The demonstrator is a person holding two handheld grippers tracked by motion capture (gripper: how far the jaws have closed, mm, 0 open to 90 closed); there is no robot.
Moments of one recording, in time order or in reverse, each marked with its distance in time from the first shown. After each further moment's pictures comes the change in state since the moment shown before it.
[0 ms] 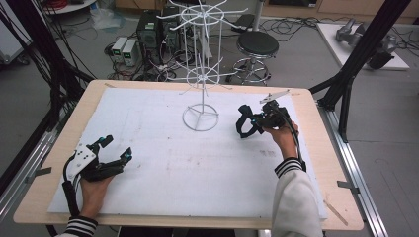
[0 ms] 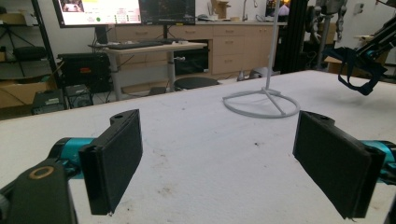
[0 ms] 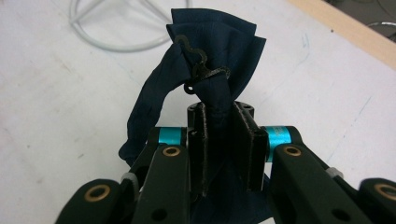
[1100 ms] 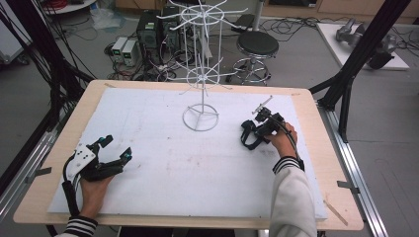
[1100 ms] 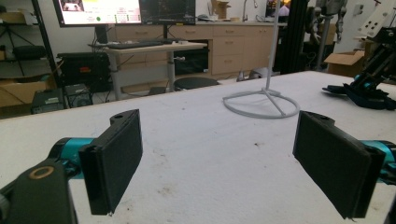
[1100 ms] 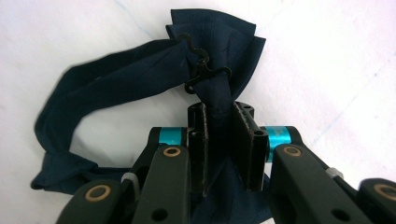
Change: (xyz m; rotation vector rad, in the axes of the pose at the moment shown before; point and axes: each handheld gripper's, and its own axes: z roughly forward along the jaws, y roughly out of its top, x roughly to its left) left arm 0.001 0.000 0.000 0.001 -0.001 -0.006; right arm -0.003 -0.014 0.036 0.334 -0.060 -0.090
